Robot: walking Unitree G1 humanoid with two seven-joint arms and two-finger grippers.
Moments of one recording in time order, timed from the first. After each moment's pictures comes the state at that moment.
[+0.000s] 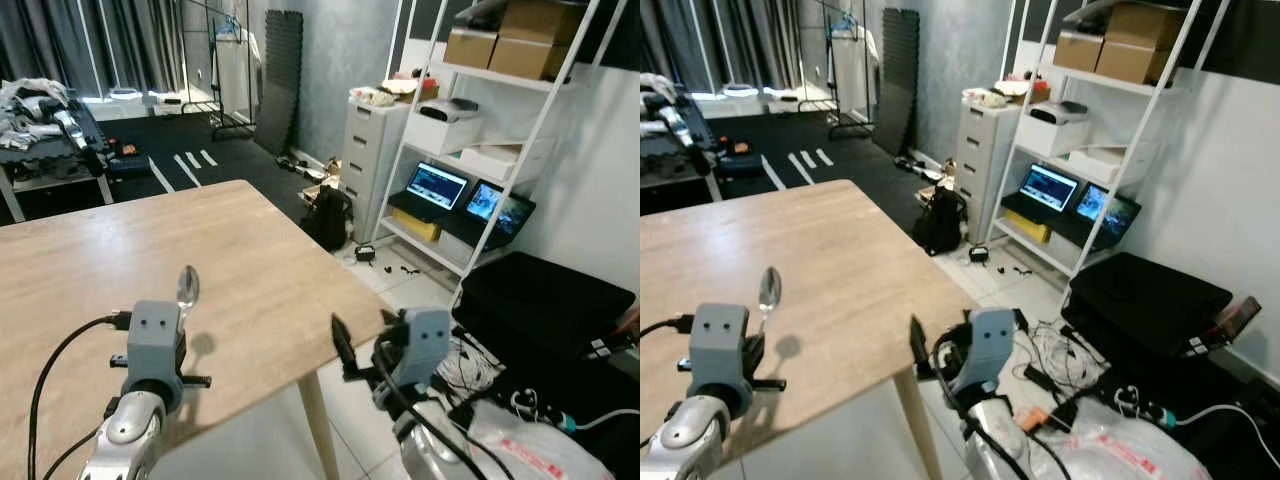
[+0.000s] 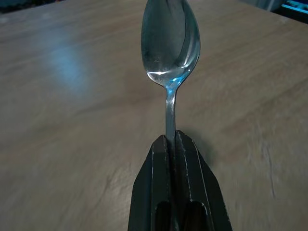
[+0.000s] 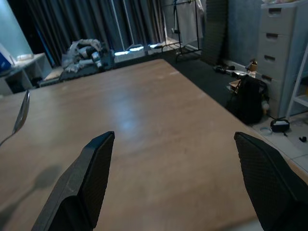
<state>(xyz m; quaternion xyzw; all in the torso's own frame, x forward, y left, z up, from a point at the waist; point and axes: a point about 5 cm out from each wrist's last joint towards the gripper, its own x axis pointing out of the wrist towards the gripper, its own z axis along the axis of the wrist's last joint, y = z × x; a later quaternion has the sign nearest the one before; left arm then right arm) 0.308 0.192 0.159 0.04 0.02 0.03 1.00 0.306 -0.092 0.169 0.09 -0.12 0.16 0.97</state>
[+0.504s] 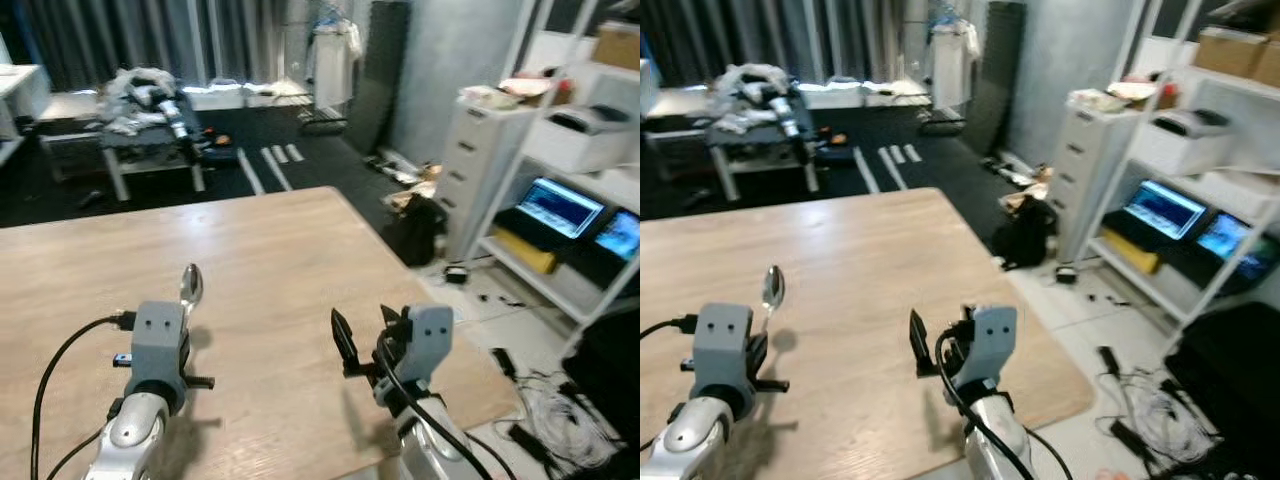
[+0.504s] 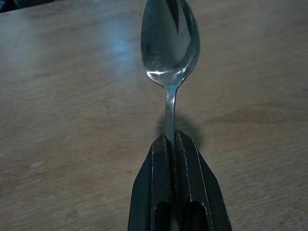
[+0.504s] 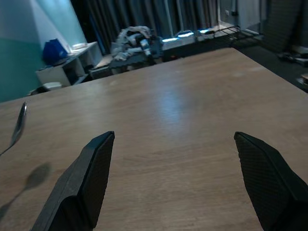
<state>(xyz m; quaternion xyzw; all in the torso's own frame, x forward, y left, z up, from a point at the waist) 0.304 0.189 0.157 0.04 0.02 0.03 1.00 0.306 -0.093 0.173 0.11 -0.13 0.16 0.97</state>
